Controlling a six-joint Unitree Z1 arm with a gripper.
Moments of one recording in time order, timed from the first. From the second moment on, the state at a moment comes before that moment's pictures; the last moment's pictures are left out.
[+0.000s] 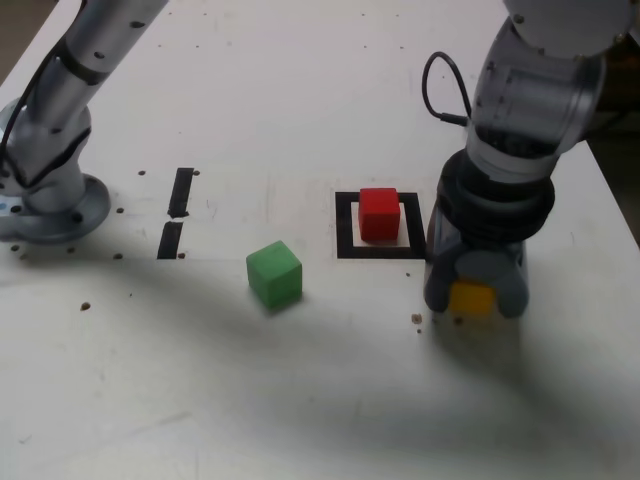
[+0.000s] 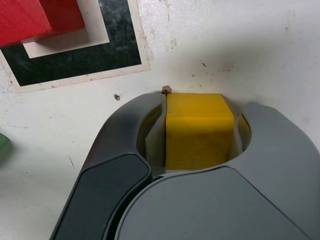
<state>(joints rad) -0.35 2.30 -1.90 1.24 0.11 -0.17</state>
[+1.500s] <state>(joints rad) -0.17 2.04 -1.60 1.28 0.10 -0.21</state>
